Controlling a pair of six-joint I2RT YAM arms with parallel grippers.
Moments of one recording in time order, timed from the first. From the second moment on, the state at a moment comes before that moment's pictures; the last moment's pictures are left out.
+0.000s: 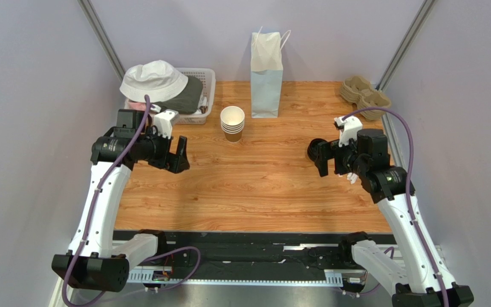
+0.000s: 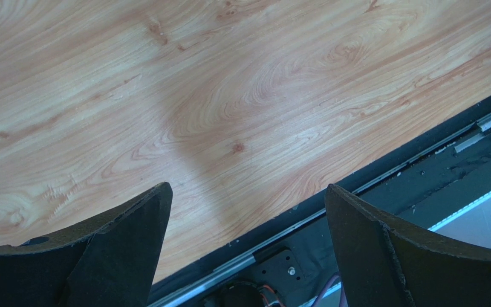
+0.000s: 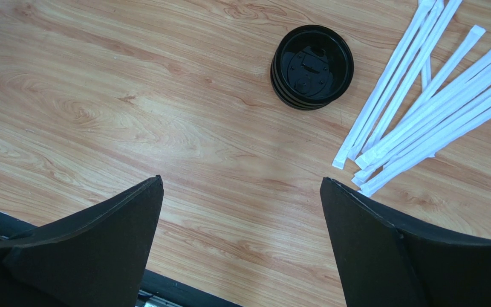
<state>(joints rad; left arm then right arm) -0.08 1.09 1.27 -1.14 0.40 0.19 0.21 0.84 0.98 -0.77 -0.12 -0.04</state>
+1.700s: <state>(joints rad) -0.29 2.07 2.08 -0.96 0.27 0.02 0.21 1.19 1.23 -0.77 -0.17 -0.09</state>
